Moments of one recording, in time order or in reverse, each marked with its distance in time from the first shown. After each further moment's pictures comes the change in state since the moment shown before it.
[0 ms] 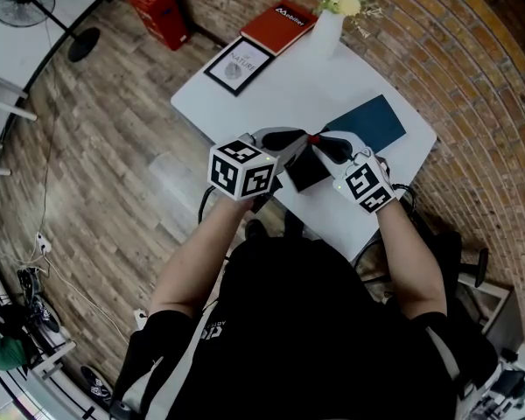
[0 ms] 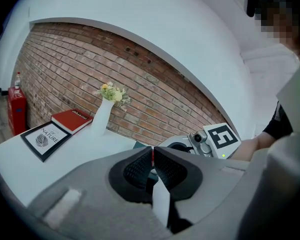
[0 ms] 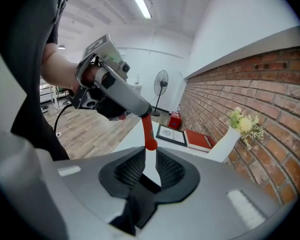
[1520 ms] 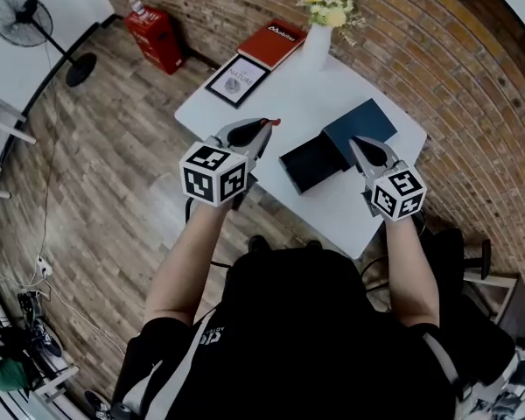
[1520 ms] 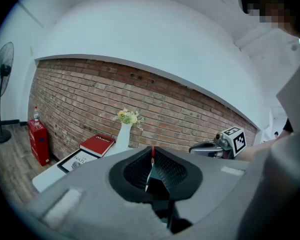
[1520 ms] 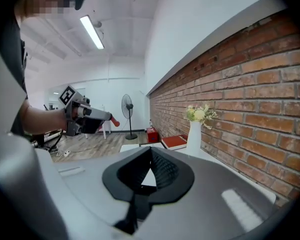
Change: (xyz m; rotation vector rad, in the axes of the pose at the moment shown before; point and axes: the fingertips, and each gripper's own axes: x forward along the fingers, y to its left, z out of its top) left arm -0.085 0.020 0.043 0.156 -0.124 0.196; right arm -0.093 -0.037 -0.001 0.469 -0.251 -0.283
